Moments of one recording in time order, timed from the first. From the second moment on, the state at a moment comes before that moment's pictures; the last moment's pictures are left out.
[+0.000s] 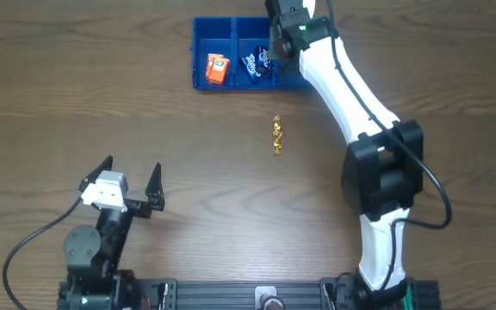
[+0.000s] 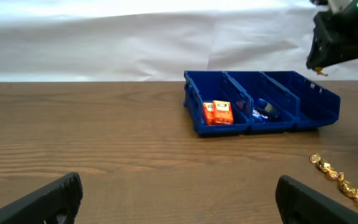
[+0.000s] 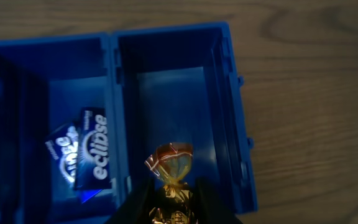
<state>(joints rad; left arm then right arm) -0.04 0.01 0.03 -0.11 0.18 -0.06 0.37 2.16 1.94 -0.80 0.32 0.39</state>
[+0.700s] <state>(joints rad) -0.04 0.01 0.03 -0.11 0.18 -0.06 0.36 2.23 1.93 -0.79 0.32 0.37</state>
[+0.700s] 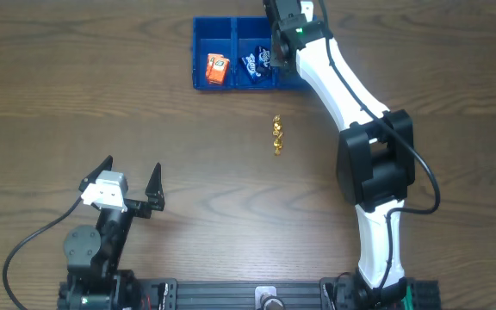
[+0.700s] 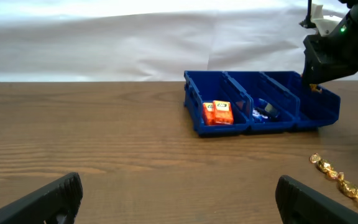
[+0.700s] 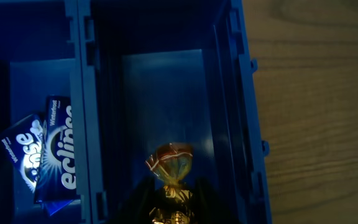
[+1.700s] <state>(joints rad) -0.04 0.01 0.03 -0.11 0.18 -0.06 0.50 2.07 1.67 -1.12 0.04 0.48</state>
